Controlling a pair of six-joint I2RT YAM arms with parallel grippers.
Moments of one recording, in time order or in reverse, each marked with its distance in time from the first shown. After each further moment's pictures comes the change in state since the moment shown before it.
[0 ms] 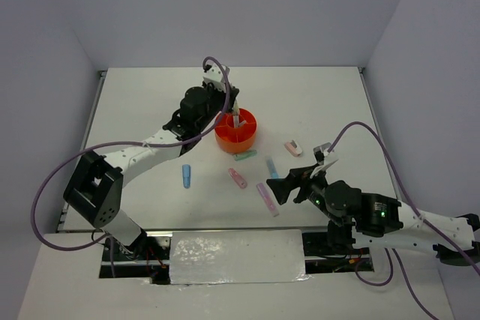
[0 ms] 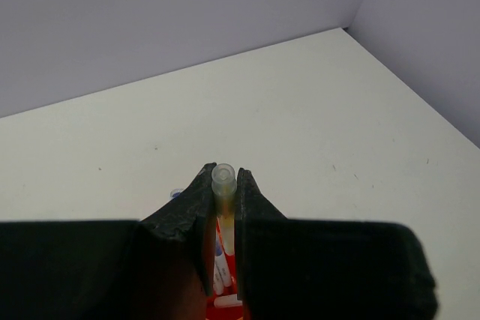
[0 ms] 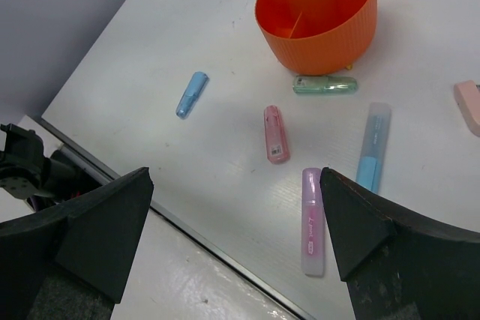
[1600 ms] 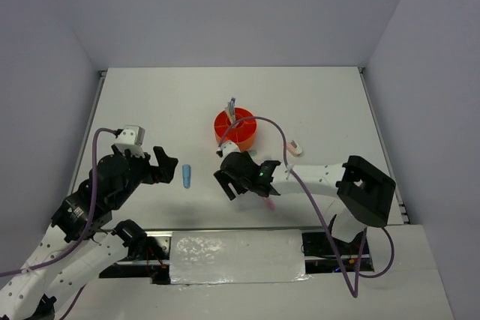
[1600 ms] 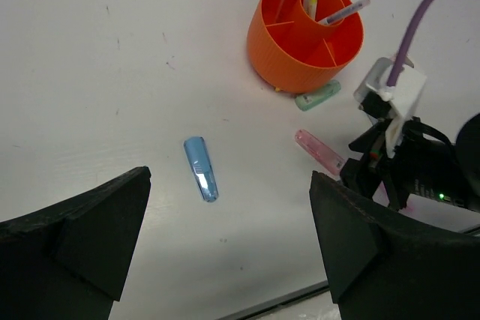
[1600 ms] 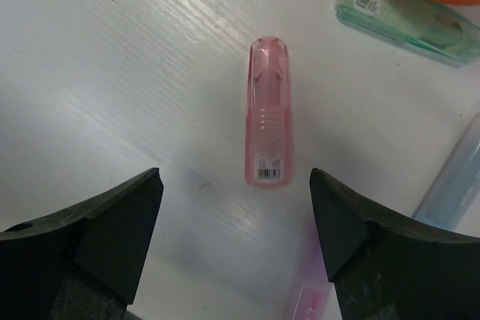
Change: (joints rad) left arm -0.020 -1.090 -0.289 -1.154 -0.206 -0.235; right arm -0.268 1.139 0.265 0.219 -0.400 -0.256
